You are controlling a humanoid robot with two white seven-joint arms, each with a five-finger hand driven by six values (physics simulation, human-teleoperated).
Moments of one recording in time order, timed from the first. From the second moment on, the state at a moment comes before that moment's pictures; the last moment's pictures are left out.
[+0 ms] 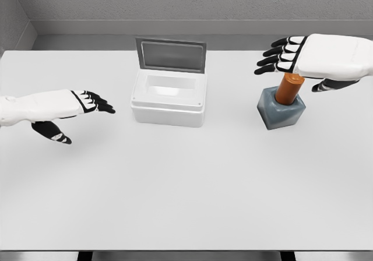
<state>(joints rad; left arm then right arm) -0.55 1.01 -0.62 -1.55 -0.12 -0.61 -0.56 -0.83 -1.08 0.62 -1.75 0.17 -0.61 0.61</state>
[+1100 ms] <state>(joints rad) -0.68 0.81 -0.86 -1.08 0.68 -0.36 -0.61 -0.83 -0.93 0.69 -1.49 0.30 -0.61 0.61</state>
